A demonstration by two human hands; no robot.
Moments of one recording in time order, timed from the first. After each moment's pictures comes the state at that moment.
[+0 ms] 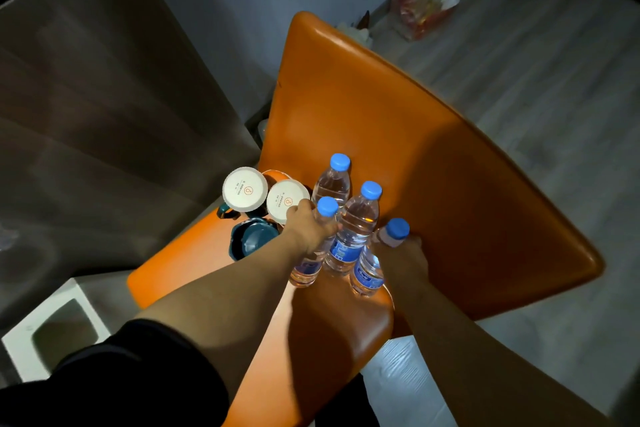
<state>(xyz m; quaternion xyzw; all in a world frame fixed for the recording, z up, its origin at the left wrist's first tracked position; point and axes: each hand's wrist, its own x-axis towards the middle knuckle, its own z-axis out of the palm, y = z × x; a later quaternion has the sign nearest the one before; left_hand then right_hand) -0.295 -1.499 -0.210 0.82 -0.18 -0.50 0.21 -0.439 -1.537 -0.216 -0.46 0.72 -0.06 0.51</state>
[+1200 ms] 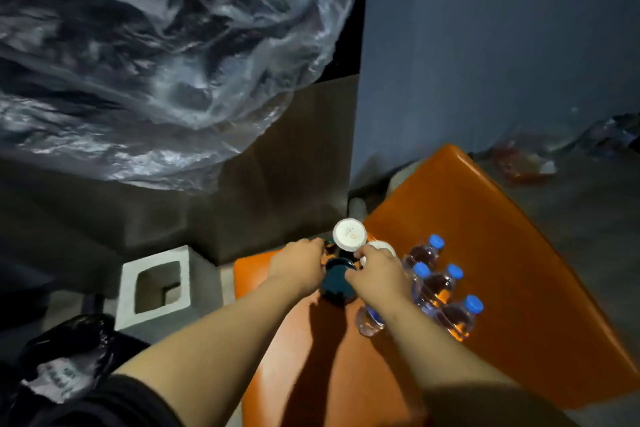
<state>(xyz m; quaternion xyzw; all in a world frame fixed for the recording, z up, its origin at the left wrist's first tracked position) -0.252 -1.327 -0.062 0.93 -0.30 -0.20 0.03 -0.340 -1.428 -0.054 -0.87 0.36 0.10 0.32</state>
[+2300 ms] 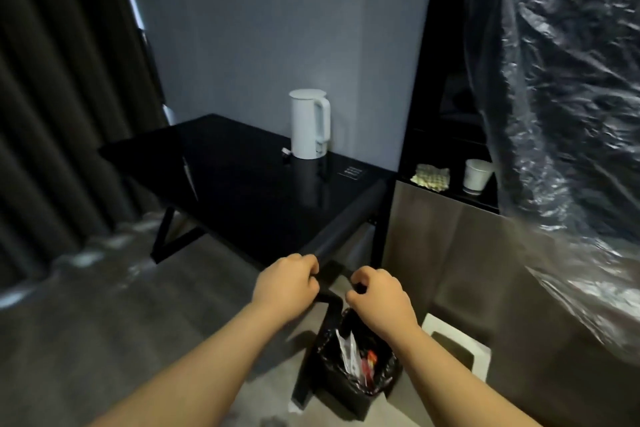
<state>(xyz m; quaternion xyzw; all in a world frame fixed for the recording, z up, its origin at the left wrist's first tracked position) -0.300 -0.638 0.070 0.98 0.14 0.06 0.15 -0.245 -0.787 0.056 -0.94 -0.20 0.10 0.28</state>
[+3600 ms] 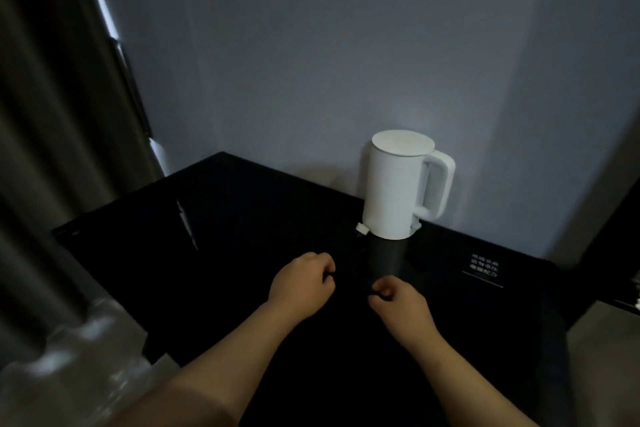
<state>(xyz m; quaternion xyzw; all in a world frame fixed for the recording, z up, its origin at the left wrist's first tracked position) 0.022 -0.193 0.078 0.97 0.06 -0.03 0.24 0.061 -0.365 0.037 -0.90 -0.10 0.13 0.41</state>
